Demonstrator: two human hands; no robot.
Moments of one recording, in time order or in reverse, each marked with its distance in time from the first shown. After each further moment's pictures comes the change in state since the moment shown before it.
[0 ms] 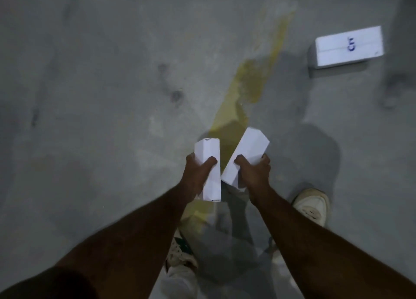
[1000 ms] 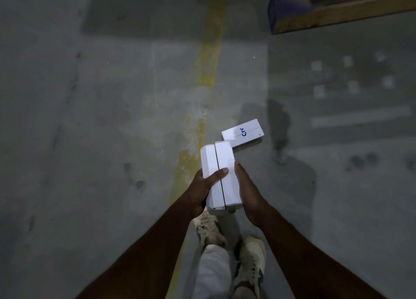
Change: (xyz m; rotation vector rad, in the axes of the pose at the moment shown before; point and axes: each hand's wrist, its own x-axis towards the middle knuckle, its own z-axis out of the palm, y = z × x) left_hand -0.129 0.280 0.153 -0.183 -0.423 0.152; right_hand -0.054 -0.224 -0.249 0.363 -0.412 -0.131
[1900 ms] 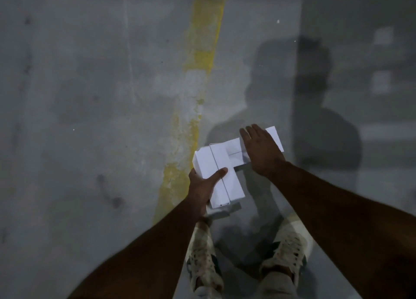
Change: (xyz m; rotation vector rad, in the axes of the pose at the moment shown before) left_hand 0.240 -0.024 -0.010 0.015 0.497 -0.212; right_hand 0.314 -0.052 -0.090 -1.834 -0.029 -0.495
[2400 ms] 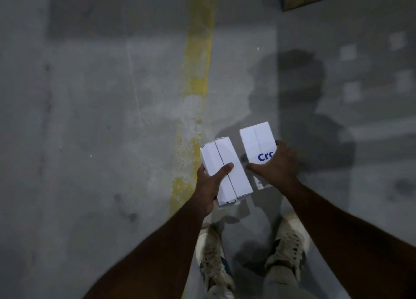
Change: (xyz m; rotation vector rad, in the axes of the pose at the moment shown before) left_hand -0.058 0.065 0.012 0.001 -0.170 0.084; right_hand -0.067 0.013 -0.048 0.849 0.206 0.691
